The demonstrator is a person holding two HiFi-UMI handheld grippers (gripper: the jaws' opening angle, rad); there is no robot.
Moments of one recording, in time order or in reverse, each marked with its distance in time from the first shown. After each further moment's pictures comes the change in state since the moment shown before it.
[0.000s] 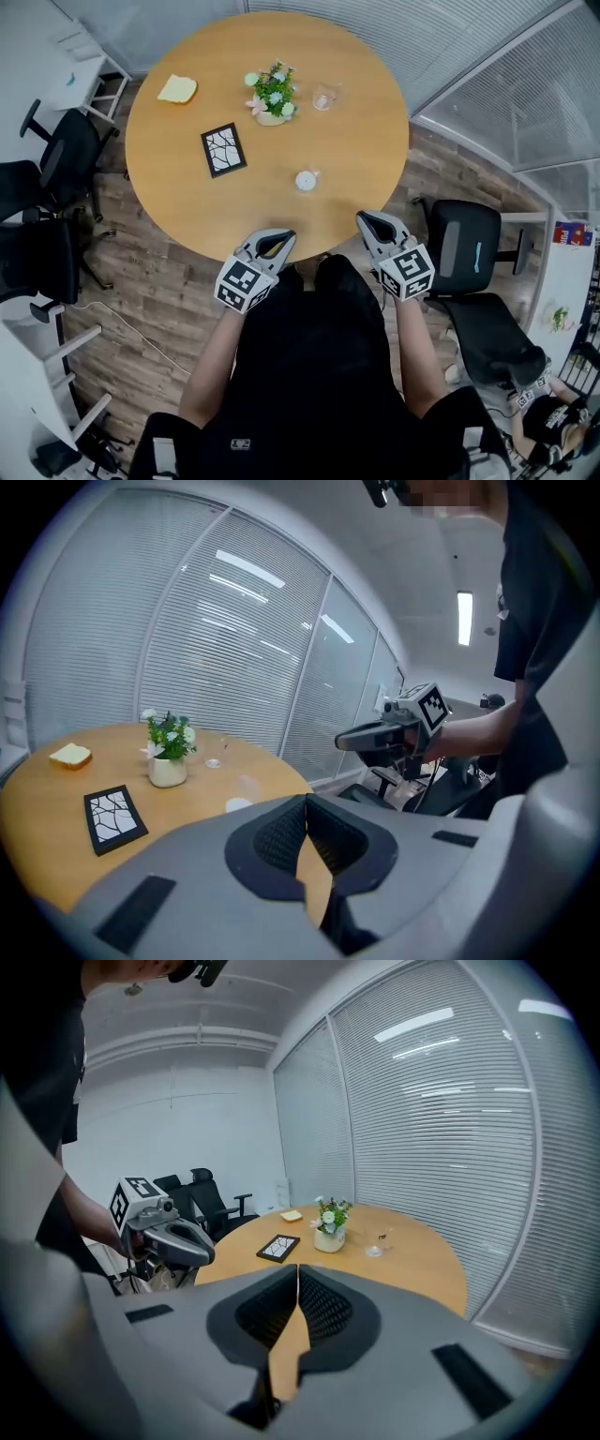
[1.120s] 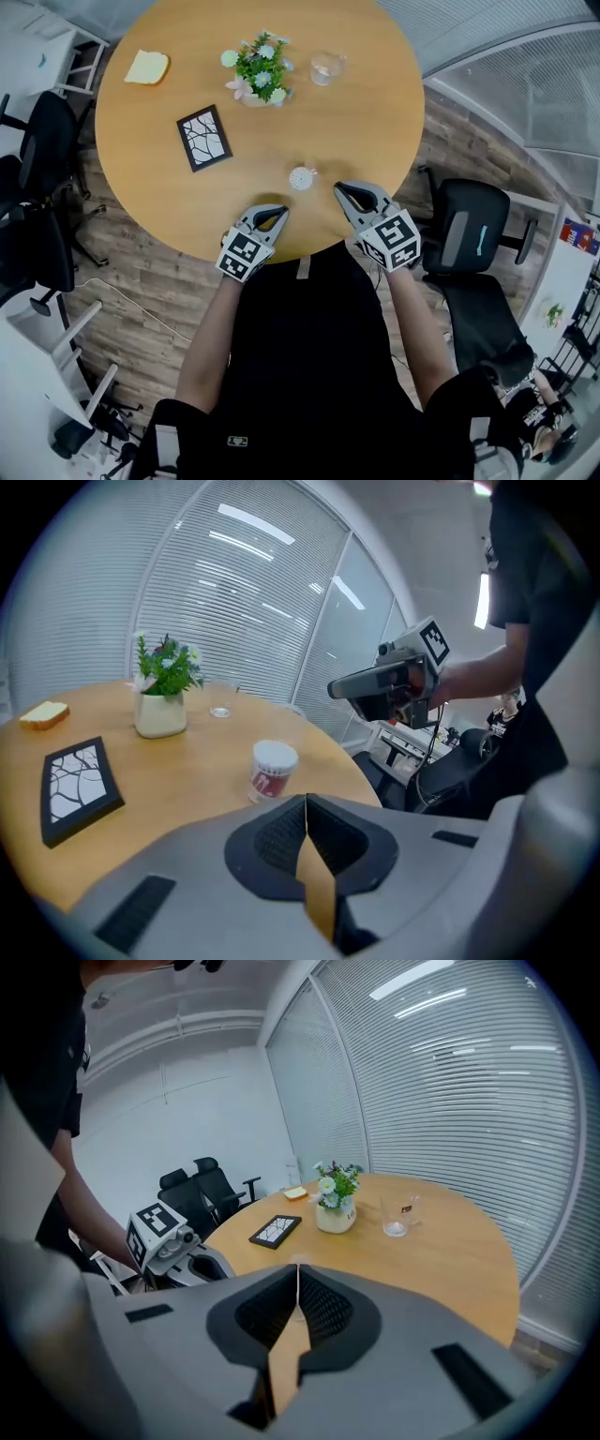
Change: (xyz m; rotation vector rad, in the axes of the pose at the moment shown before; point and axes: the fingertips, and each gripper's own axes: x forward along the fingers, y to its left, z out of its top) left arm 0.092 0.087 -0.088 -0.031 0.228 -0.018; right arm 0.118 -0.044 -0.030 0.063 0.137 0.148
